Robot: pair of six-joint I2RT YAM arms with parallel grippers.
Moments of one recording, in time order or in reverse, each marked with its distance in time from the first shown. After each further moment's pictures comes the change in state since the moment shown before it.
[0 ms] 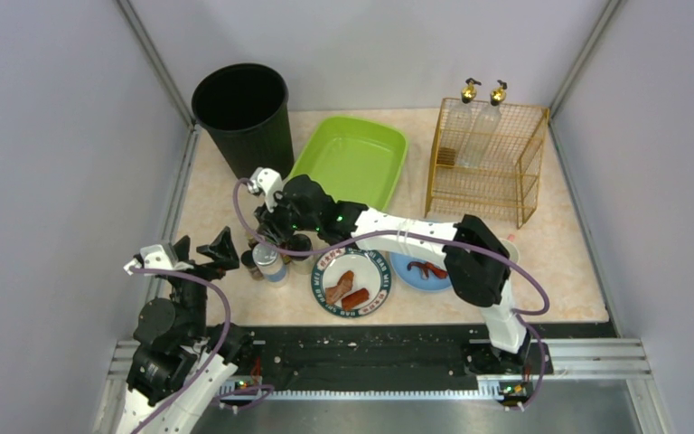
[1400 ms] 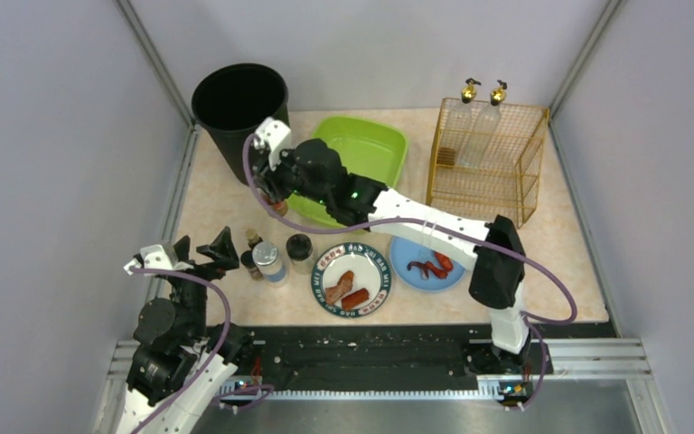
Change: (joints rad) left arm 0.000 0.000 0.000 0.000 0.000 0.000; right arm -0.018 -0.076 0.178 -0.021 0.165 -0.066
